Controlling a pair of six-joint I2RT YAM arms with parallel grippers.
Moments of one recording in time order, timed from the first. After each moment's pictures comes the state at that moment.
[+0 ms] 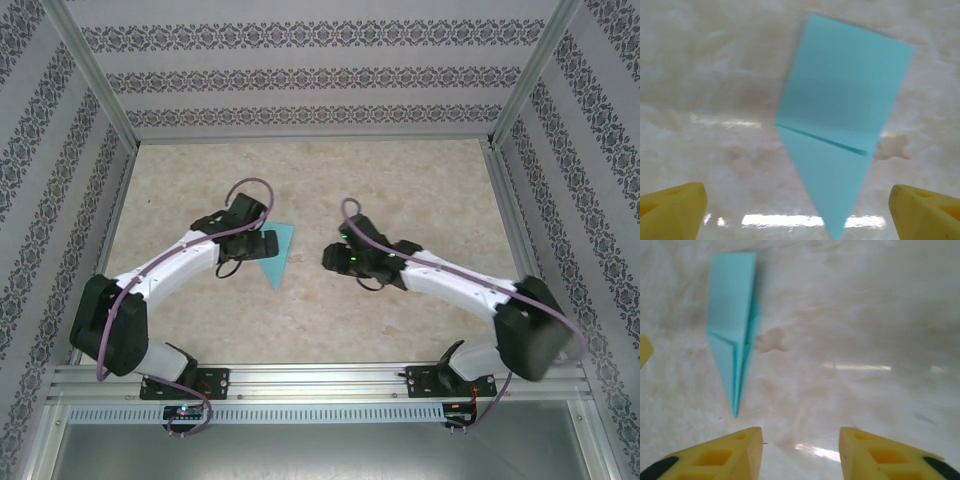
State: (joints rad) left arm -0.45 1.44 0.97 -0.67 -0.10 -0.61; right arm 0.80 1.46 0.92 -0.35 -0.02 0.82
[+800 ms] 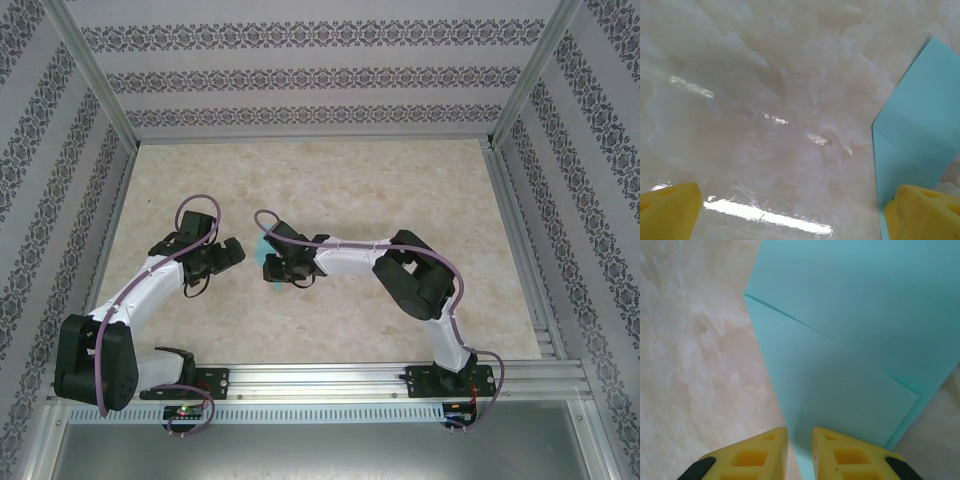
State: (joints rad) left arm -0.18 1.24 0.73 -0.58 0.06 -0.69; right arm 0.93 2.09 1.35 -0.28 -0.17 0.76
